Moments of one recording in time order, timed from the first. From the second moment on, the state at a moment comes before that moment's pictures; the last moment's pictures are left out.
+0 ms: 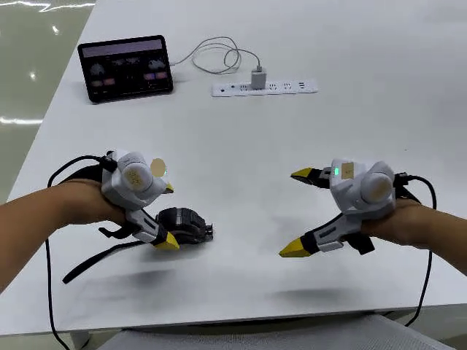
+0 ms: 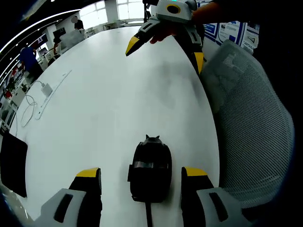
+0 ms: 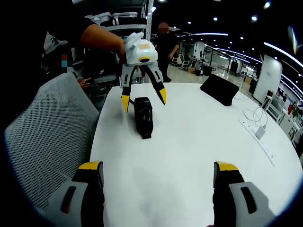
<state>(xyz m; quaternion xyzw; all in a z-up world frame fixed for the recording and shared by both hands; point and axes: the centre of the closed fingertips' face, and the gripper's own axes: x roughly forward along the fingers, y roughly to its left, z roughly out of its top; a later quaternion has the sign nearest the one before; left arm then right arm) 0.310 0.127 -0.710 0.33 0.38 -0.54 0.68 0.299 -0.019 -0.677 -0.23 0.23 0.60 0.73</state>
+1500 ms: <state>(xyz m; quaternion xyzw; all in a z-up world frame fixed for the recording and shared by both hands) 0.300 0.122 -0.724 0.33 0.40 -0.56 0.64 0.293 0.091 -0.746 -0.28 0.24 0.67 0.64</state>
